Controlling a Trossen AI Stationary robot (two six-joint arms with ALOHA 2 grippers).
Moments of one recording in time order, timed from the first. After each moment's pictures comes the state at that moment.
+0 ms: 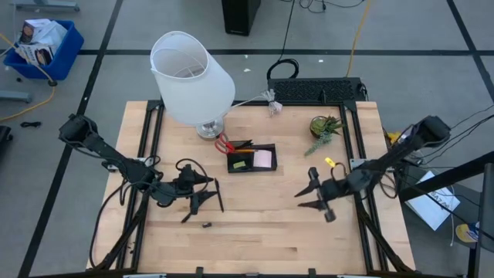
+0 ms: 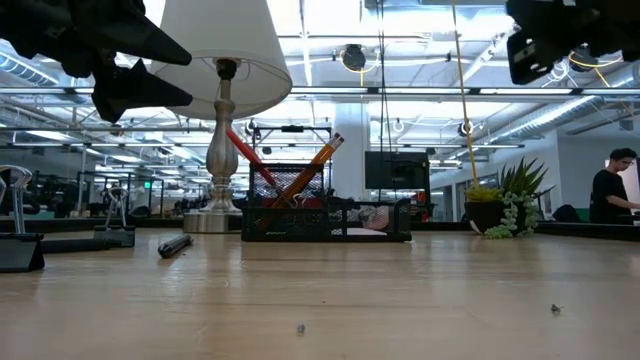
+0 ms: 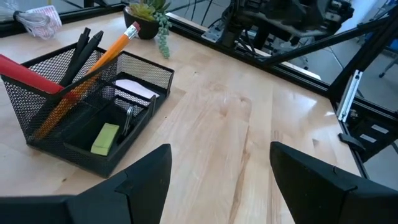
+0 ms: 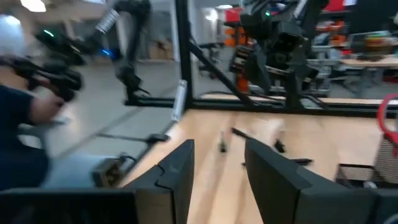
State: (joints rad) left arm -0.57 1.12 0.41 0.30 -0.68 -0.63; right arm 0.55 0.99 0.18 0.82 0.26 0.08
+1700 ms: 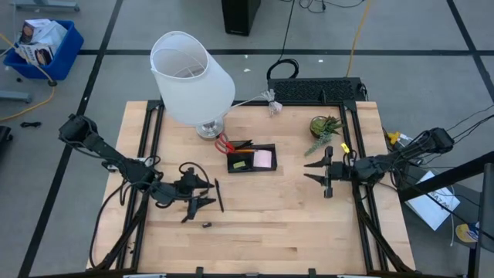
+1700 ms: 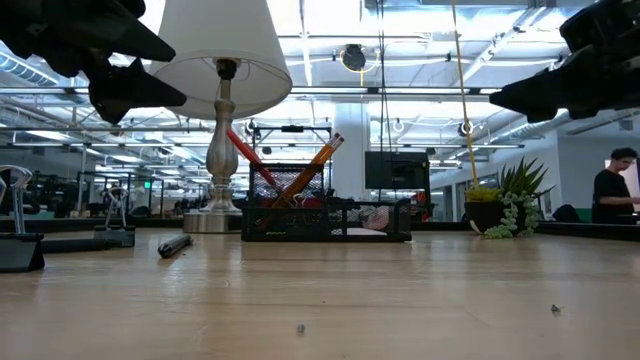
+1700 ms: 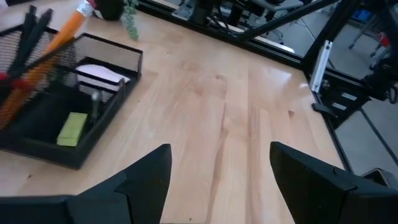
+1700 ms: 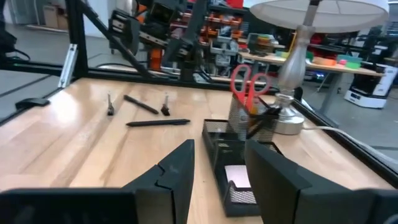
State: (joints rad) left arm -0.57 1.12 0.41 0.29 -0.54 -0.58; right arm 0.37 0.41 0.02 0.33 0.45 -0.08
